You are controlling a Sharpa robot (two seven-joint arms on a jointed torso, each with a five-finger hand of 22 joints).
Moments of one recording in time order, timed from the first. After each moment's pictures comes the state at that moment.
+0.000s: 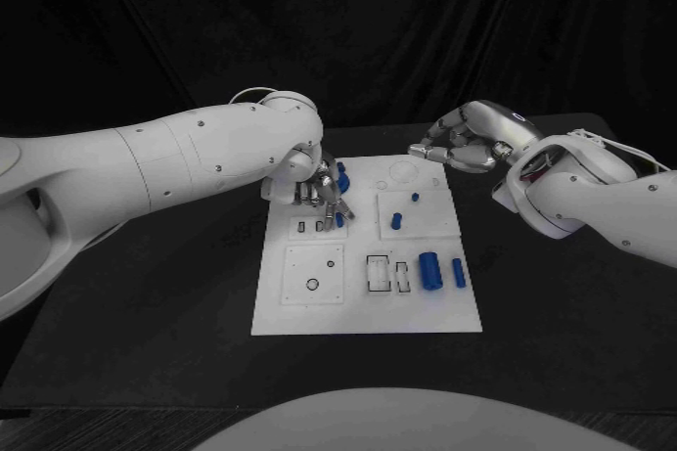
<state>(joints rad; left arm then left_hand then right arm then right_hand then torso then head) 1.45 -0.39 -0.21 1.11 -0.88 0.55 -0.64 1.06 0.21 -0.17 0.12 0.15 1.02 0.06 0.30 0.51 1.46 0.00 1.56 1.31 1.47 -0.05 1.56 1.30 0.06 1.47 0.06 1.53 1.31 1.38 -0.86 -0.21 1.53 -1.28 -0.54 0.02 1.06 0.01 -0.09 0.29 0.33 0.93 0.10 0.28 0.27 1.46 0.02 1.55 1.30 1.47 -0.05 1.54 1.29 0.10 1.45 0.06 1.26 1.29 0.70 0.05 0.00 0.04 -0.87</state>
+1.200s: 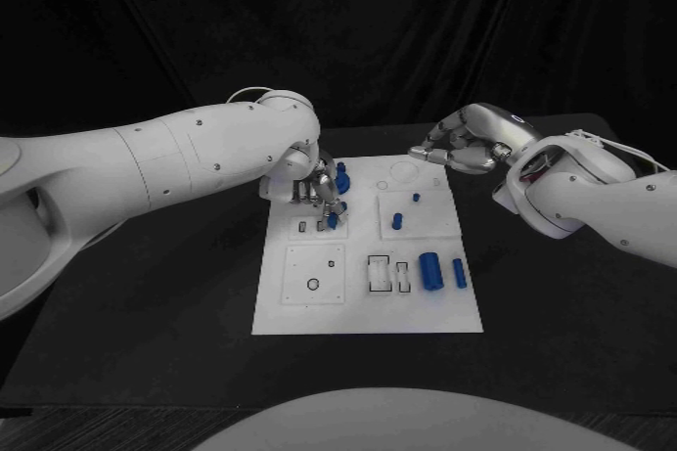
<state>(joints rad) 1.45 -0.40 -0.21 1.10 -0.88 0.55 -0.62 1.09 0.18 0.01 0.00 0.25 1.06 0.05 0.25 0.56 1.46 -0.02 1.56 1.31 1.45 -0.06 1.56 1.30 0.06 1.45 0.04 1.53 1.31 1.38 -0.86 -0.21 1.52 -1.28 -0.51 0.00 1.06 0.01 -0.09 0.29 0.33 0.93 0.10 0.27 0.27 1.46 0.02 1.55 1.30 1.47 -0.05 1.54 1.29 0.10 1.45 0.06 1.24 1.29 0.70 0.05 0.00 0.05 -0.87</state>
